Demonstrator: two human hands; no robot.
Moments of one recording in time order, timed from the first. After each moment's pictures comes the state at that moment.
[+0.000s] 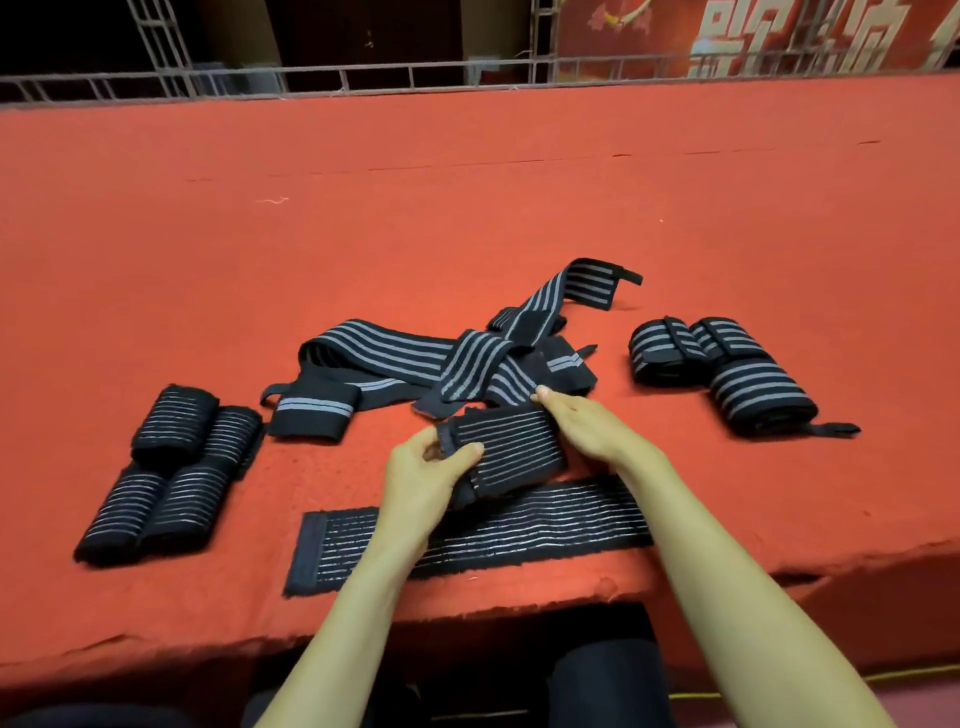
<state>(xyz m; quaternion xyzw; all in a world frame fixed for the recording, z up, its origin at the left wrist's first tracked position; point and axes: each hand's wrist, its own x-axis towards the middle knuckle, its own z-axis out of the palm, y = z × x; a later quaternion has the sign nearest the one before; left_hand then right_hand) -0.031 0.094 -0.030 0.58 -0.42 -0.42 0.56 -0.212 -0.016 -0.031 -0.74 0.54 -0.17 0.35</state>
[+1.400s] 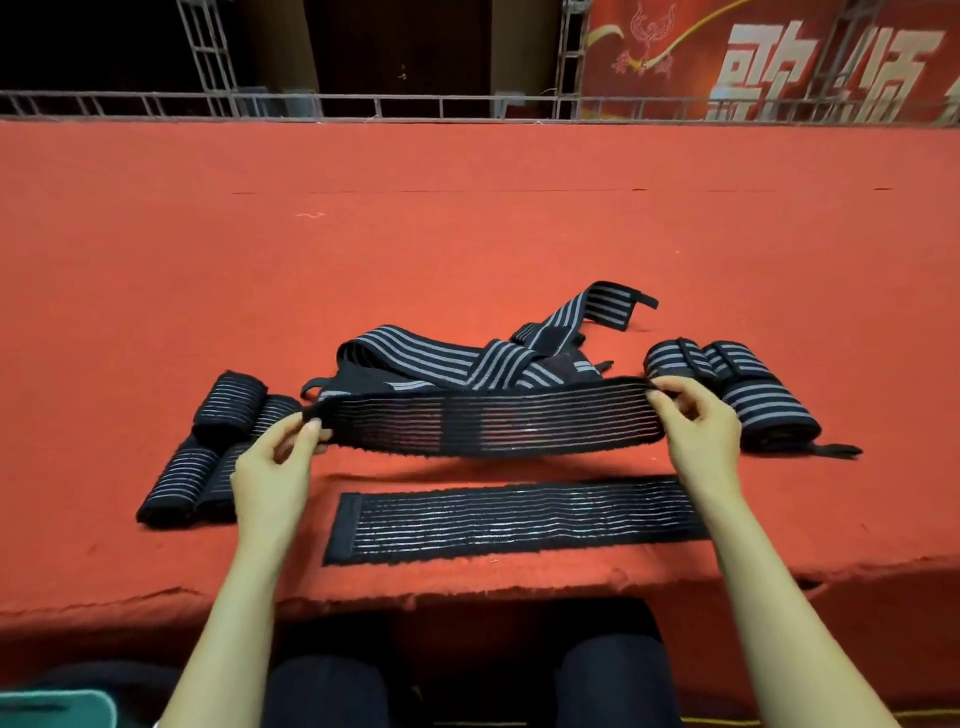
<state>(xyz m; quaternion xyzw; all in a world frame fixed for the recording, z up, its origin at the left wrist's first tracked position) 0.097 0.145 -0.024 0.68 -0.36 -0.18 0.62 -0.265 0.035 -0.006 -0.59 0.57 -0.54 0.18</state>
